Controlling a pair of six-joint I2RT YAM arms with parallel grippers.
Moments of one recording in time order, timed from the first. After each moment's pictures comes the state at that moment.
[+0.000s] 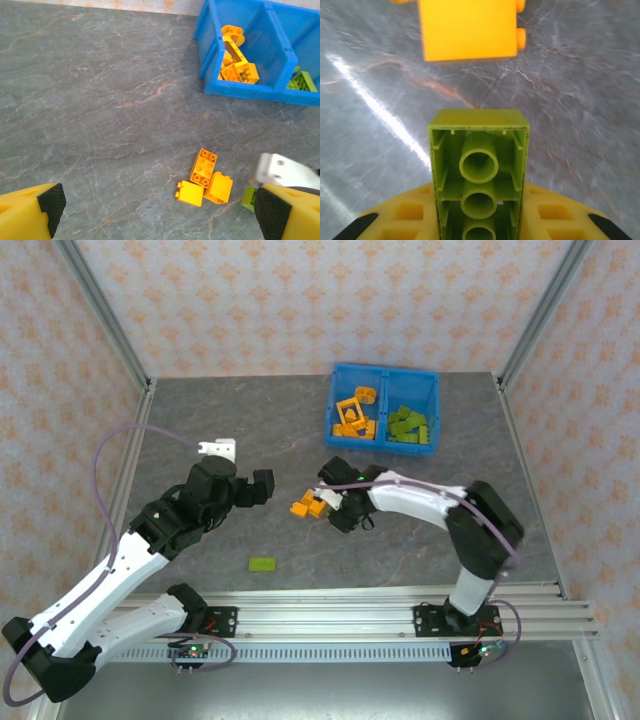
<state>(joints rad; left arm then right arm) -0.61 0.88 0.95 -0.69 -0.34 -0.48 0.81 1.65 1.10 -0.71 0.01 -0.15</state>
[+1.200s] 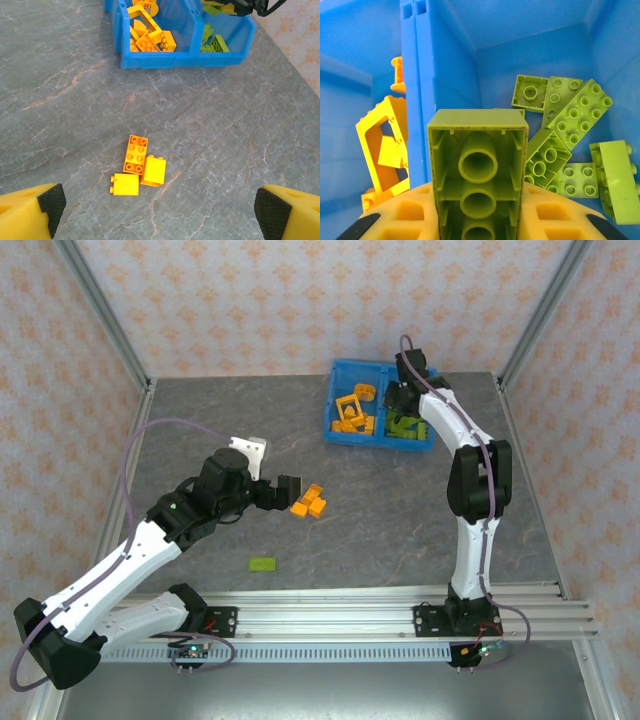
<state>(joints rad) -0.63 0.97 0.95 -0.57 -0.05 -0.41 0.21 2.10 1.87 -0.68 0.06 0.53</state>
